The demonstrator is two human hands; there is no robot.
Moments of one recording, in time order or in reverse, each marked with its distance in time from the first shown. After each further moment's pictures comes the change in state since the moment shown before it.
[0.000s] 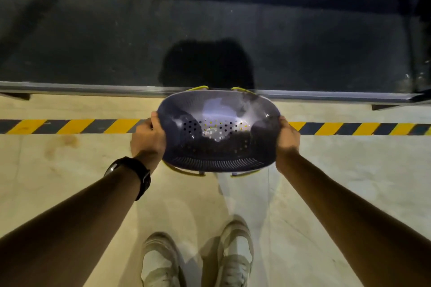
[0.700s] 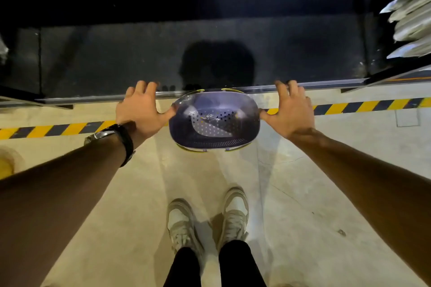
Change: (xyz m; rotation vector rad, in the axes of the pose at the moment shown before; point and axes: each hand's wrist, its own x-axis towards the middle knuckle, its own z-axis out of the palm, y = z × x) left_hand -0.071 0.129 -0.141 0.817 -0.112 0.648; right_hand -0.105 -0.119 -0.078 -1.281 0.000 -0.827
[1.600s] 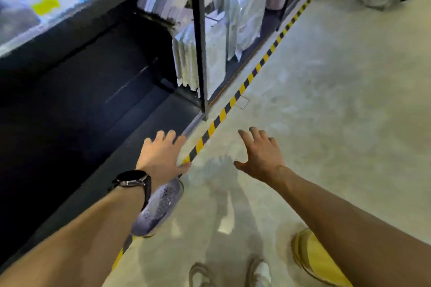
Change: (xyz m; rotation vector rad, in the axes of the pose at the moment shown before) left_hand -0.199 0.309 -0.228 0.607 0.035 1.167; right_hand -0.356 0.069 -0.243 0.043 0.186 0.581
